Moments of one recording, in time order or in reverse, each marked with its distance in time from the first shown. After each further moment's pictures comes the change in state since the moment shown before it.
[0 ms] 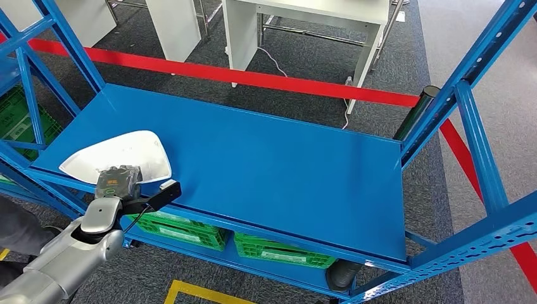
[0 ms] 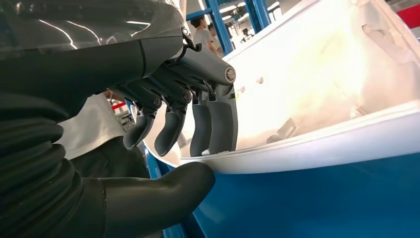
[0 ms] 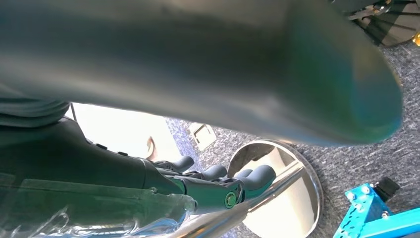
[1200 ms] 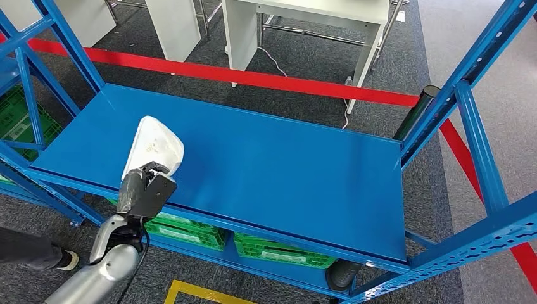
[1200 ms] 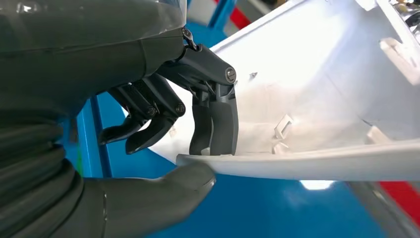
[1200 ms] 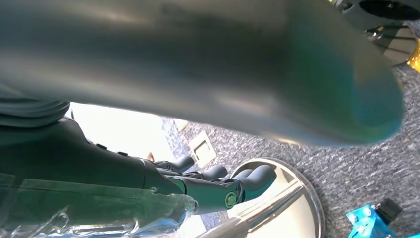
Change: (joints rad) left arm 0.241 -0.060 0.200 -0.339 0.576 0.355 -0.407; right arm 0.001 0.023 -0.001 -0.012 -0.048 0.018 0.009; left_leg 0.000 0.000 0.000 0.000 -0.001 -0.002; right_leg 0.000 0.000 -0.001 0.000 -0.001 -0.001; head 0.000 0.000
